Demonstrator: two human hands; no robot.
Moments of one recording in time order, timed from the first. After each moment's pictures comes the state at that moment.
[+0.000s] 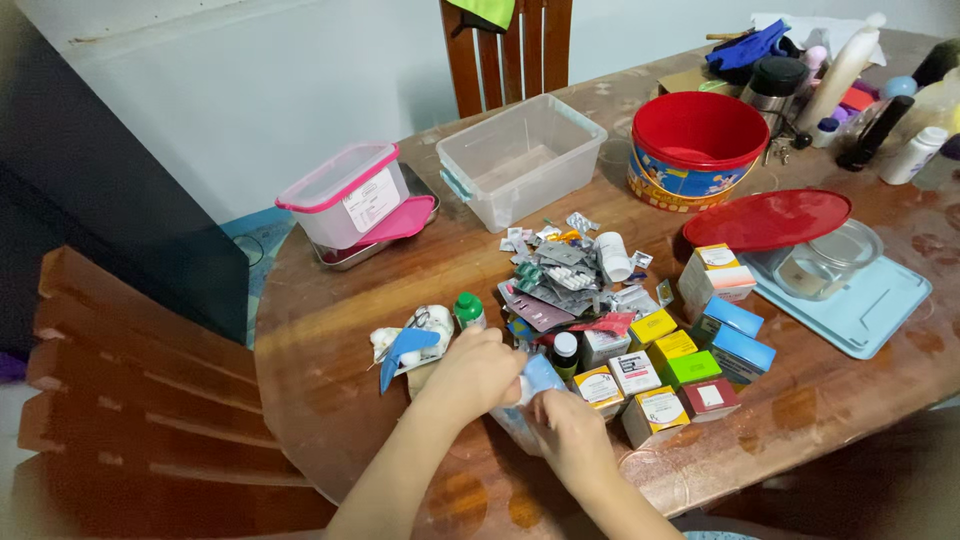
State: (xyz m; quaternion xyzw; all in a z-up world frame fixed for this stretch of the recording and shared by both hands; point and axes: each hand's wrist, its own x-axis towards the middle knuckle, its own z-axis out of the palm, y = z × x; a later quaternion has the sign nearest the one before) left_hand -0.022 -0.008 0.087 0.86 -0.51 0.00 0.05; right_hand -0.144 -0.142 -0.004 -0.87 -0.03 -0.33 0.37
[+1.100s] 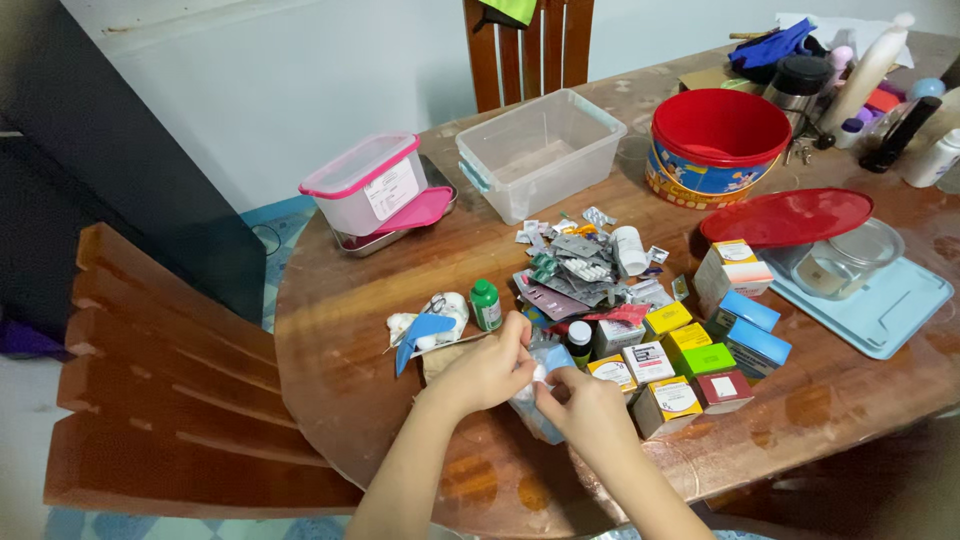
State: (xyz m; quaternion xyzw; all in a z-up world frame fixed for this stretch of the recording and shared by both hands) left_hand -0.031 0.010 0.066 0.83 -0.39 -0.14 0.37; right_hand -0.142 -0.144 0.033 -0.90 0.09 -0.17 0.39
